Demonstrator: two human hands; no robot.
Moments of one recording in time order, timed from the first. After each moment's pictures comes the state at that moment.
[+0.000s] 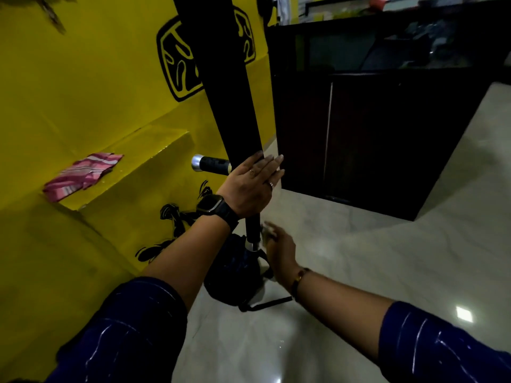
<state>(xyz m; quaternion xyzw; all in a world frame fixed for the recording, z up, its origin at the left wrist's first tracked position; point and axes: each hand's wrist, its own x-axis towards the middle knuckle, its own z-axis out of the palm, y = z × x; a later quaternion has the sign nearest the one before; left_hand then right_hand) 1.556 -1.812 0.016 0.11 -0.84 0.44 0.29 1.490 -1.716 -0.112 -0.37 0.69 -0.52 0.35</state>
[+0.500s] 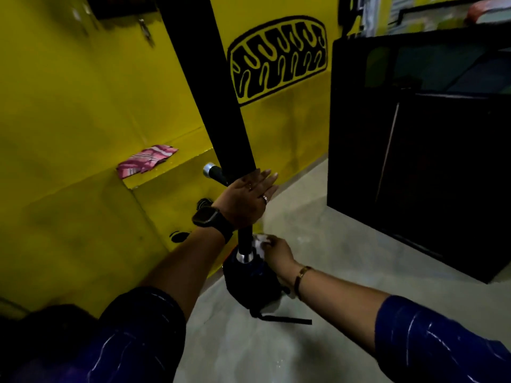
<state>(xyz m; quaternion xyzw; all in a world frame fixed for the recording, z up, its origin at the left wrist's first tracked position) 1.530 -1.800 0.022 0.23 -0.83 0.48 0.16 1.422 -1.745 -0.091 -0.48 0.59 -0.39 0.53</state>
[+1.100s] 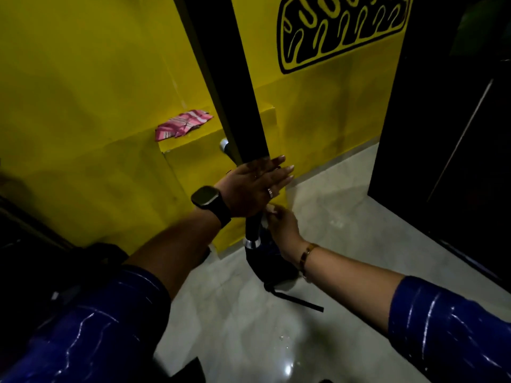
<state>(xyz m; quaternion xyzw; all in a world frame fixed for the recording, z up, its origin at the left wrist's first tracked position) 1.537 -1.796 0.018 0.25 -0.83 0.49 0.11 1.415 -1.781 -0.075 -0.58 0.49 -0.40 0.52</state>
